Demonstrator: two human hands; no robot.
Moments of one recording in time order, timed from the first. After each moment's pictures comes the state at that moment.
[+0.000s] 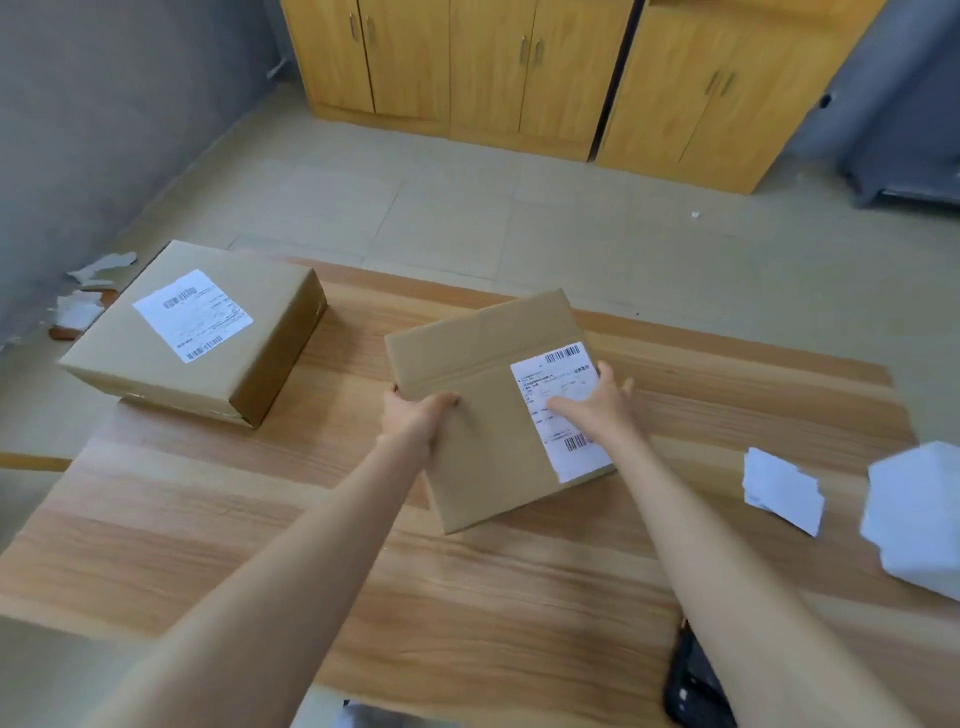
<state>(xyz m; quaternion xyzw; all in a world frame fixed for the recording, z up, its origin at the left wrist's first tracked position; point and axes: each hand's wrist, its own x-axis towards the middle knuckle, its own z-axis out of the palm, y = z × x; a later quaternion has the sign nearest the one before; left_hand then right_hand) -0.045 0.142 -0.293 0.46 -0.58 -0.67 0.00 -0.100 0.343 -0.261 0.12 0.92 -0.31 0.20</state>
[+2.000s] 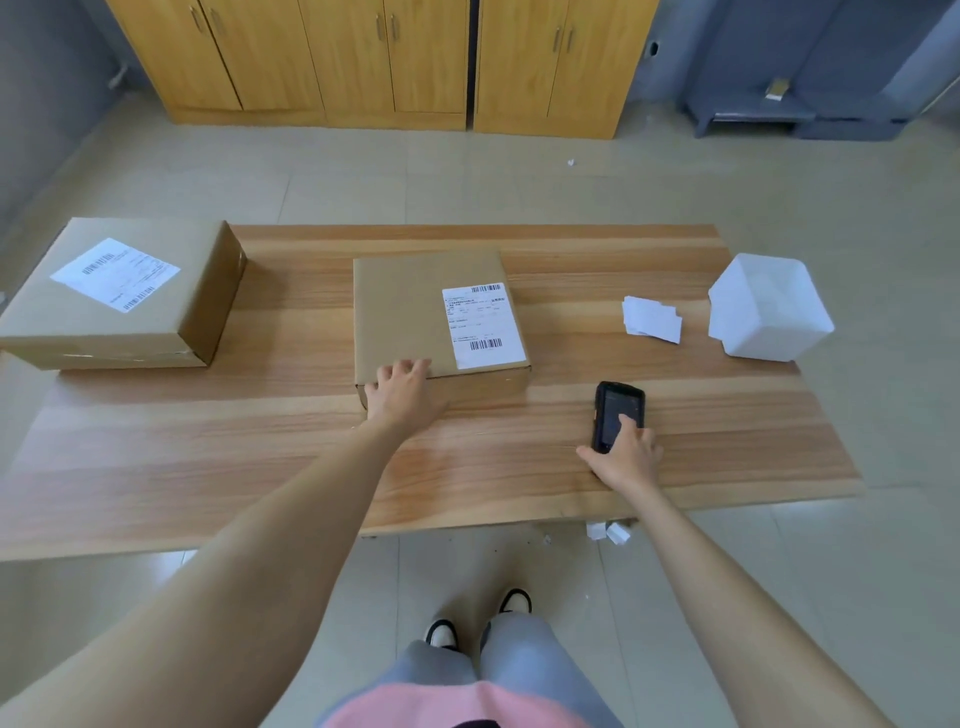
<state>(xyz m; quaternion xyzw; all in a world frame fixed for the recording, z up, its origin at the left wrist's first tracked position) 0.100 0.205 -0.292 0.03 -0.98 -0.15 -0.14 0.165 0.469 -0.309 0.27 0.91 -0.26 0.16</state>
